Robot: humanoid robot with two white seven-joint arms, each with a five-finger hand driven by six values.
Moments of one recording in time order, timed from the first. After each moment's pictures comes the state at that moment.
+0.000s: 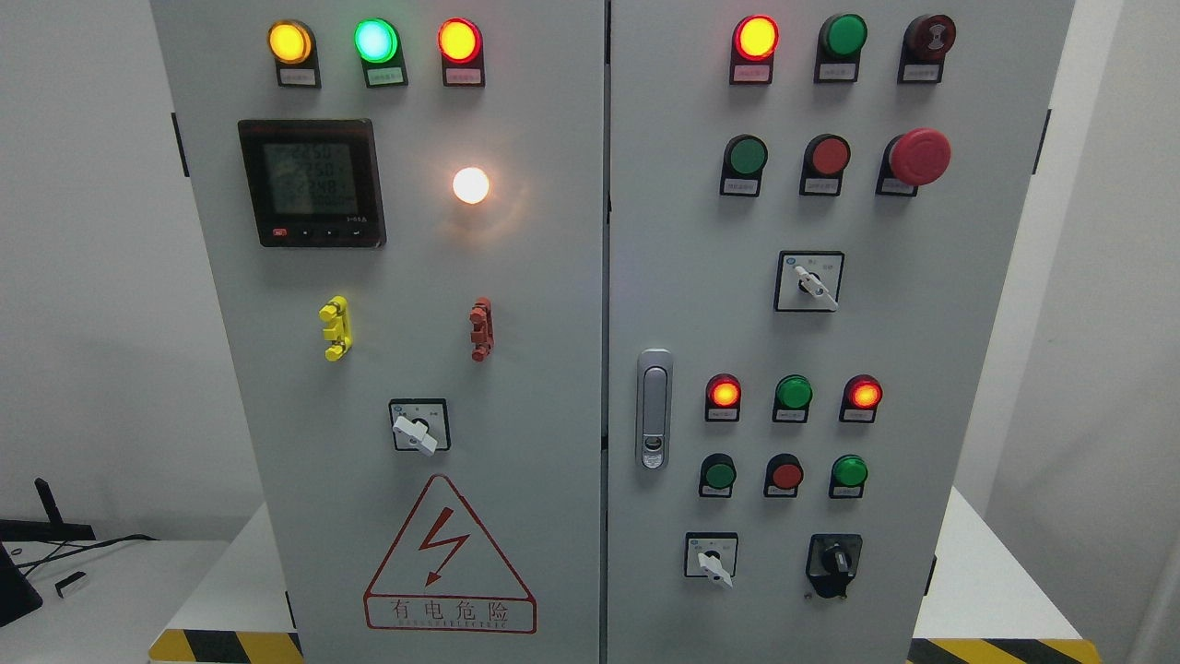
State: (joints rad) left arm -0.04 -0.09 0.08 0.06 0.00 -0.16 0.06; right arm 0.17 0.00 0.05 -0.20 0.00 -0.04 -0.04
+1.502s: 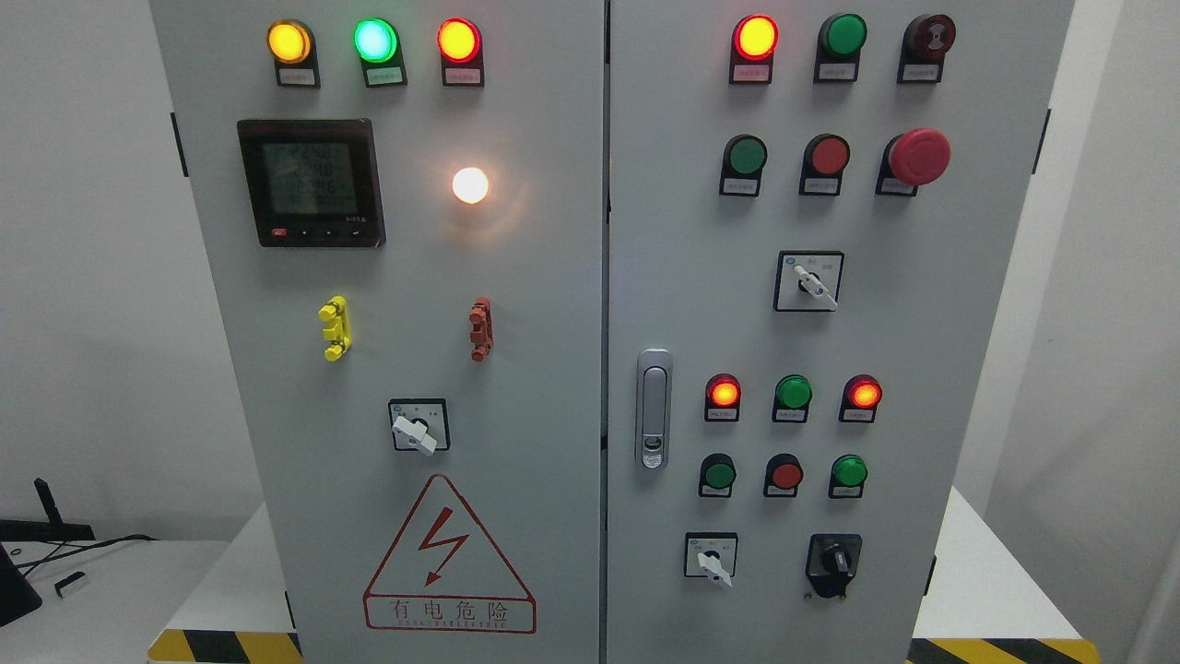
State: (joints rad) left arm -0.04 -0.09 0.08 0.06 0.00 -0.16 0.06; right arm 0.18 -0.04 0.05 -0.30 0.00 -0.04 -0.01
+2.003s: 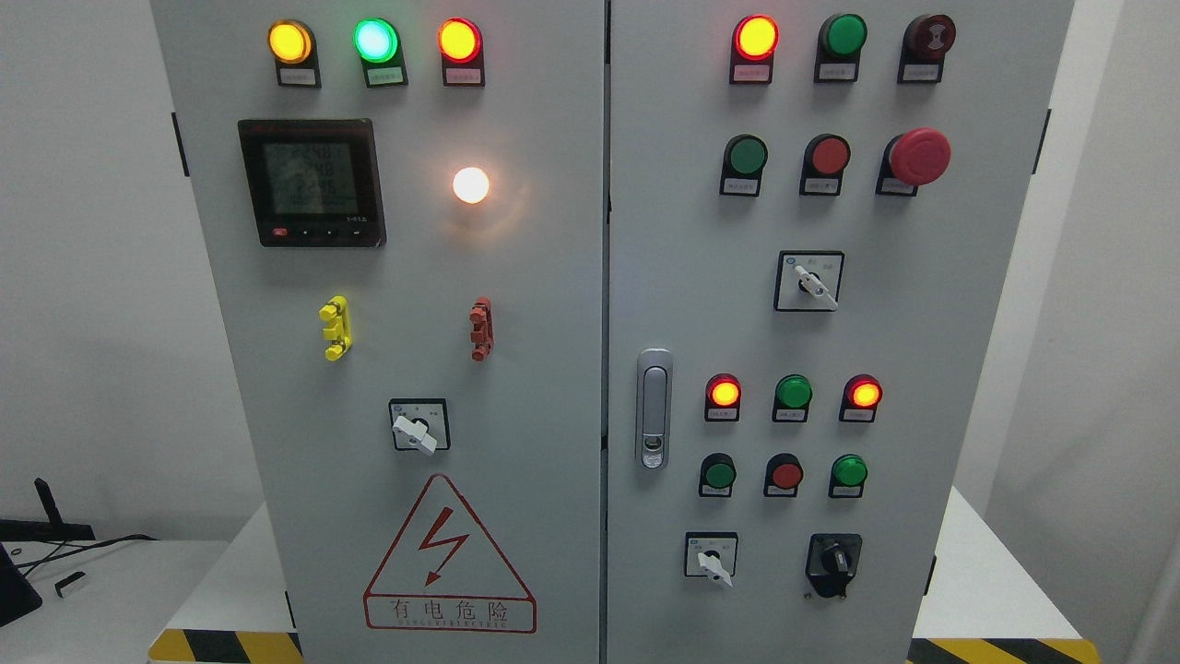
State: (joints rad) left arm -0.04 -0.09 0.08 0.06 0.00 -0.16 0.06; right arm 0.35 -0.03 0.02 -0.61 0.00 -0.11 -0.01
